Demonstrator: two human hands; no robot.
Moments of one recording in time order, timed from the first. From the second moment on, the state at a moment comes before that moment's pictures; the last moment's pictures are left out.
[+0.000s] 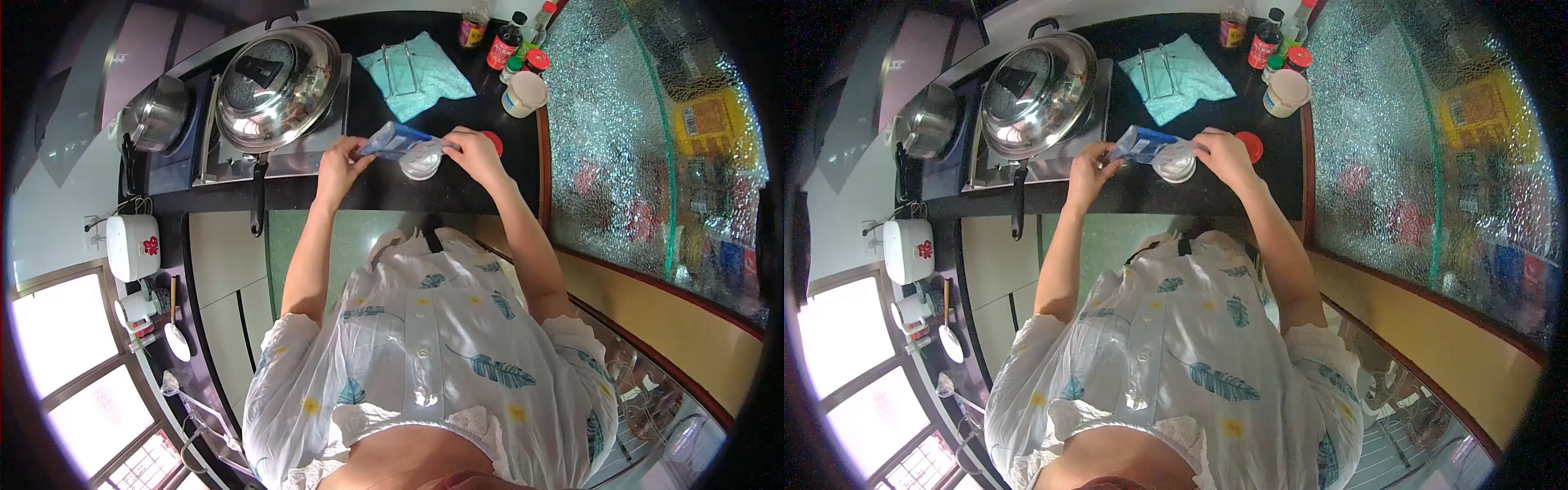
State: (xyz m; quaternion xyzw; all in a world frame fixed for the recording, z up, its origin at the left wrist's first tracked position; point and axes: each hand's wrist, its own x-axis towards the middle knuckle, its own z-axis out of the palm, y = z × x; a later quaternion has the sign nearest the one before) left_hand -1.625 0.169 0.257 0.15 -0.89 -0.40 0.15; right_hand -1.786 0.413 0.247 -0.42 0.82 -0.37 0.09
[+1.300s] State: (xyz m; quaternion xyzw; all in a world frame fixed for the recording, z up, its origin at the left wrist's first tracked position) left_hand -1.401 0.281 0.136 0.39 -0.71 -0.58 0.06; right_hand -1.656 0.262 0.386 -0.73 0.67 -0.14 0.03
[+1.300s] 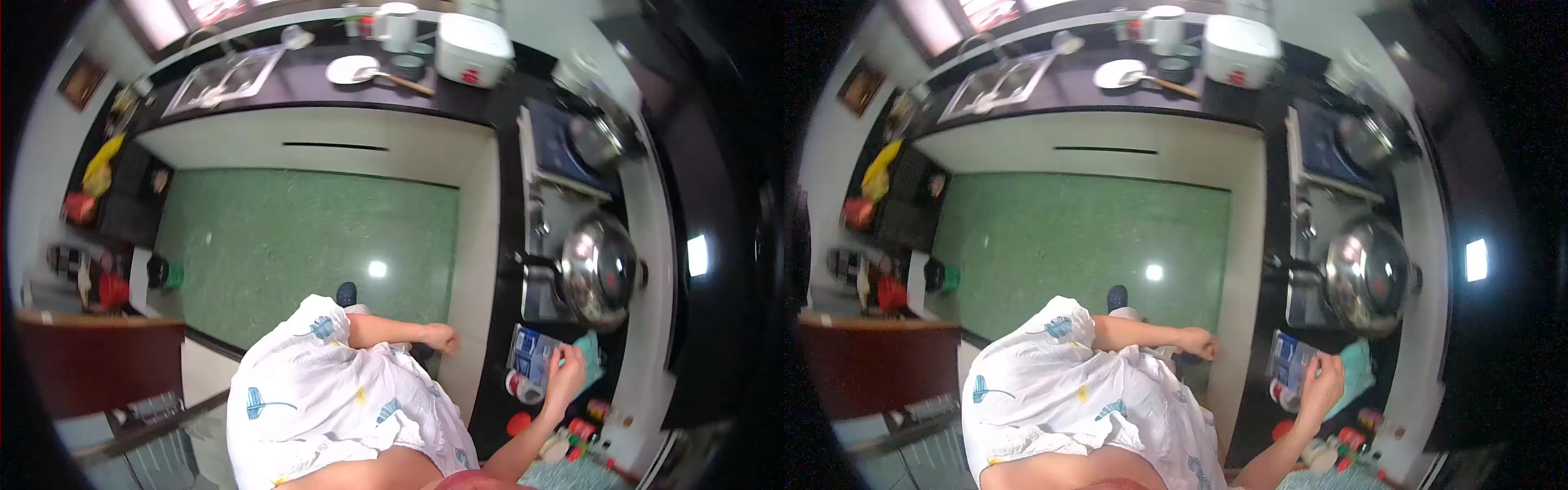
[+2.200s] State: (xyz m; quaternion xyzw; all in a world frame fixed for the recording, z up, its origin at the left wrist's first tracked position) left_hand -0.705 0.592 0.055 0.75 0.18 -0.21 0.60; right_hand -0.631 0.106 0.239 -0.88 0.12 -0.05 0.46
